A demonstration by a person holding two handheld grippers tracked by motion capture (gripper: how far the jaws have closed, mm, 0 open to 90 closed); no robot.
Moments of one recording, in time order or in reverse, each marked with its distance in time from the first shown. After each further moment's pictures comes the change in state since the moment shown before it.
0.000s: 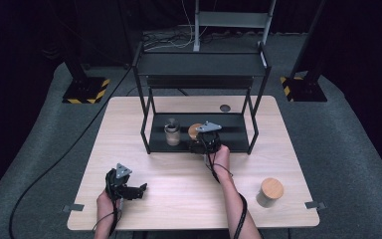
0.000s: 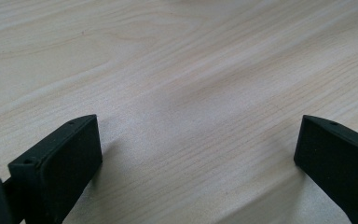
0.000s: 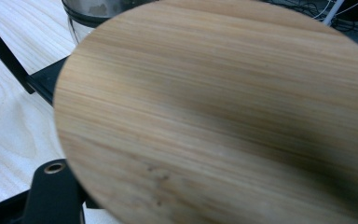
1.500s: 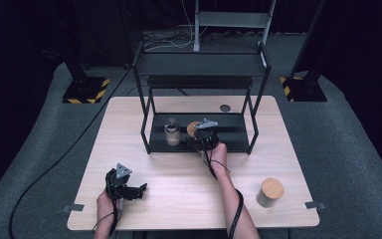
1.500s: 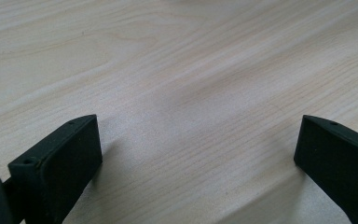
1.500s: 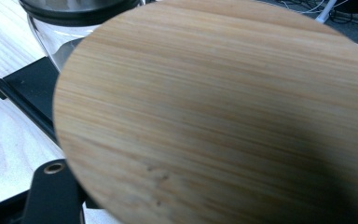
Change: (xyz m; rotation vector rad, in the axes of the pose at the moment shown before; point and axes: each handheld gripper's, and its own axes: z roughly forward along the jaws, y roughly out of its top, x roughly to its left) left arm 0.000 0.000 0.000 -0.001 0.001 0.001; right arm -0.004 0.004 0.021 0.024 -0.017 0.009
